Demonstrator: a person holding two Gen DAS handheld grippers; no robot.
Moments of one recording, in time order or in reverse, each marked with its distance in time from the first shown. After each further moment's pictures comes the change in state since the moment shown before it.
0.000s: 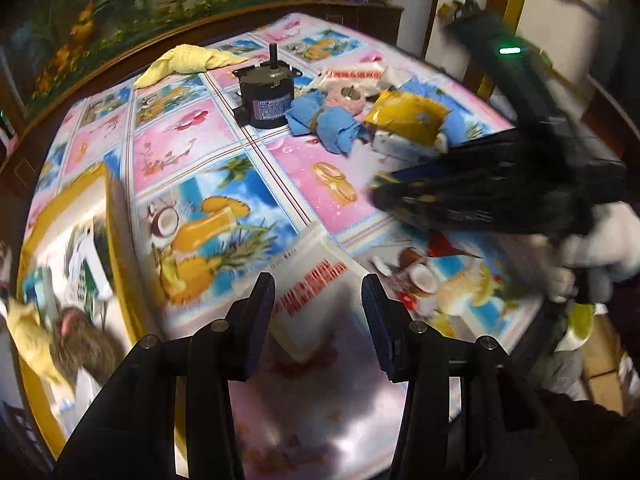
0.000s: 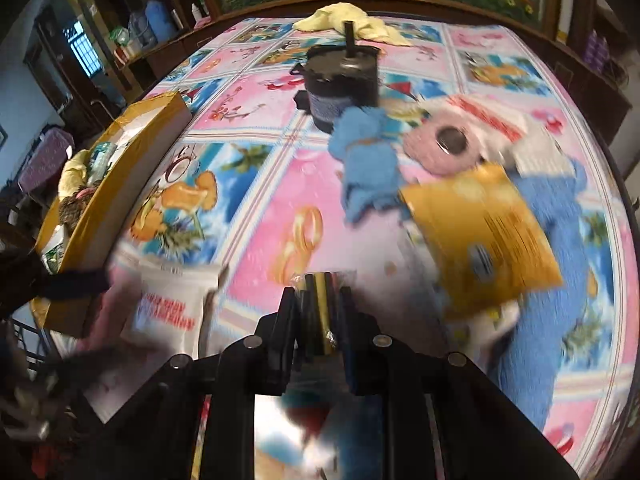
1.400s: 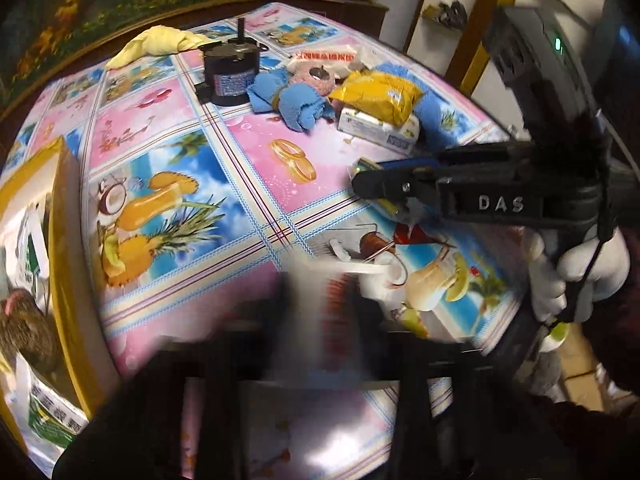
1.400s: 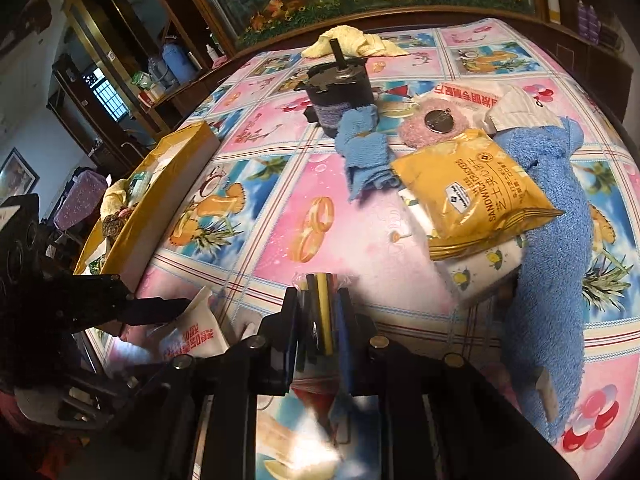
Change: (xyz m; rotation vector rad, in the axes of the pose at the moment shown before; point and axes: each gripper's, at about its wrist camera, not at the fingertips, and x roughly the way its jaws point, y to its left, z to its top) left arm 0.012 -0.007 -0.019 -0.075 -0.013 -0.169; right arm -0.015 -0.010 -0.027 0.072 -0.120 0.152
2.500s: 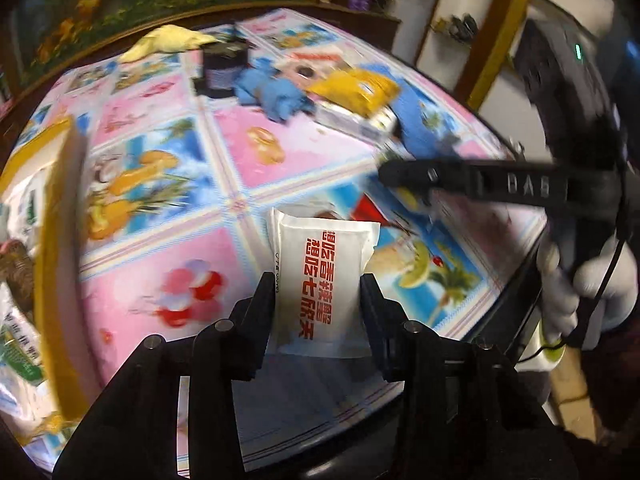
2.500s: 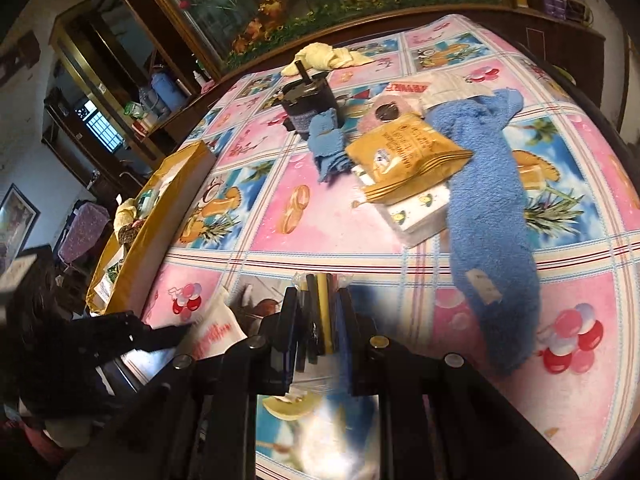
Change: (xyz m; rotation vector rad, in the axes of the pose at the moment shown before) left arm -0.013 -0.037 -0.020 -0.065 -0.069 0.066; right arm -0.036 -0.013 -0.030 0.109 -0.059 0.016
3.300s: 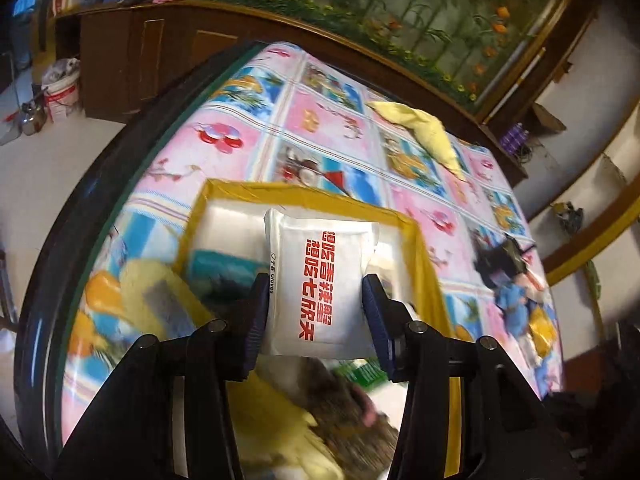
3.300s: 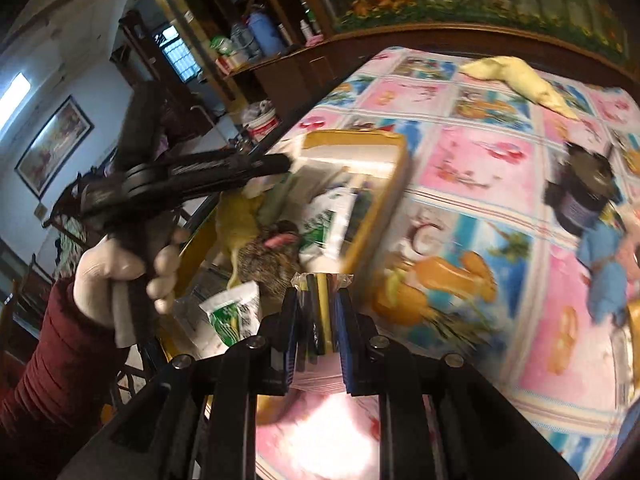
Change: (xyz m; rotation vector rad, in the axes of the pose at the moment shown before) left arm -0.052 0.310 0.040 -0.583 -0.162 0.119; right arm 0.104 0.201 0.060 -0.311 0.129 0.165
